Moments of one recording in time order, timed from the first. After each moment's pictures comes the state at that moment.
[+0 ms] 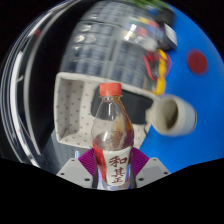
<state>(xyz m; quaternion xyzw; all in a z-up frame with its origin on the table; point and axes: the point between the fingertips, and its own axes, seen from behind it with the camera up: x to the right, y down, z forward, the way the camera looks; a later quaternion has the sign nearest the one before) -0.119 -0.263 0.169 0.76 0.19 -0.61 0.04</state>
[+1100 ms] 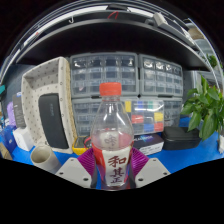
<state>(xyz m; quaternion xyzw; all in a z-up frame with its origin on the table) -0.137 0.033 0.091 0.59 0.53 -0.42 -0.45</state>
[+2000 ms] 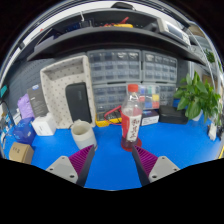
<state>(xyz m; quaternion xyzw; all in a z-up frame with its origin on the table) 0.019 -0.042 0.103 0.65 0.57 -0.36 -0.36</state>
